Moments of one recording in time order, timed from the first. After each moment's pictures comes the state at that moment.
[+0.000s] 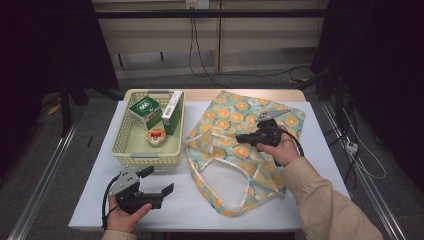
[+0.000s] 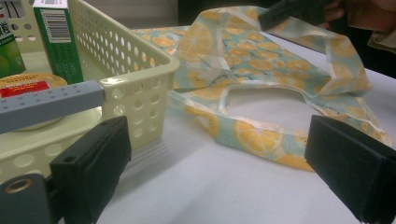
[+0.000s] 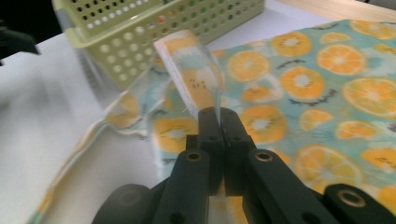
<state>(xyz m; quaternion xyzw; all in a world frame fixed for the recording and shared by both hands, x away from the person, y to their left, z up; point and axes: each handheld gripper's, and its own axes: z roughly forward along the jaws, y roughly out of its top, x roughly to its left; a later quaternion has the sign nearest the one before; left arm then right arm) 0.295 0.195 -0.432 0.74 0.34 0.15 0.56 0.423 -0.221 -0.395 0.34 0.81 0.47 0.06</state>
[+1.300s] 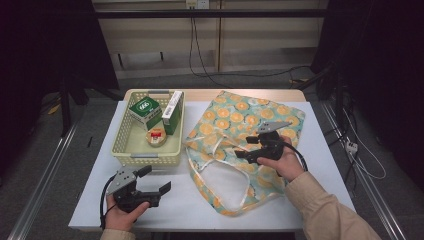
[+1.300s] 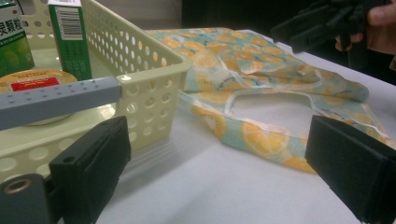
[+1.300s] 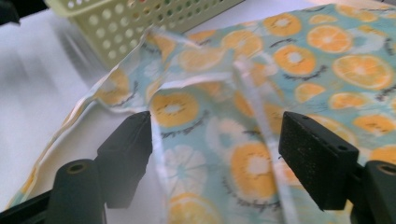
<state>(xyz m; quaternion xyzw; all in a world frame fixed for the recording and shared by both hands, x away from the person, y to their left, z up) 0.299 0.203 -0.435 0.73 0.35 0.15 0.57 0.390 -0.216 -0.407 0.35 0.82 0.45 0.11</state>
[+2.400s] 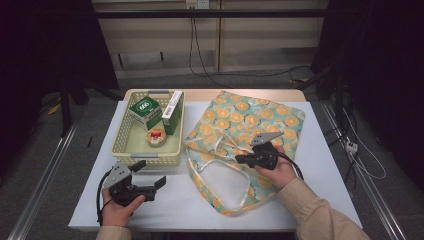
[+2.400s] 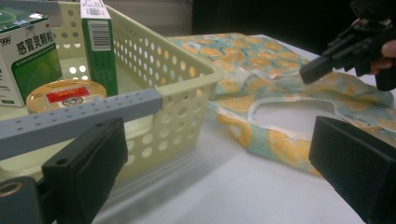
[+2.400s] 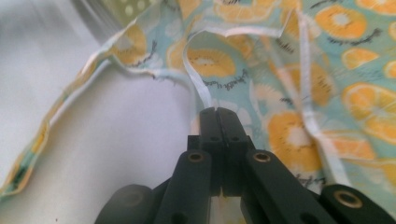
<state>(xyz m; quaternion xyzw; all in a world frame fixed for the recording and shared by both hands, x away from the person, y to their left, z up) 0.312 0.214 -0.435 0.73 0.35 0.17 0.56 0.377 -0.206 -0.427 0.33 0.84 0.42 0.08</state>
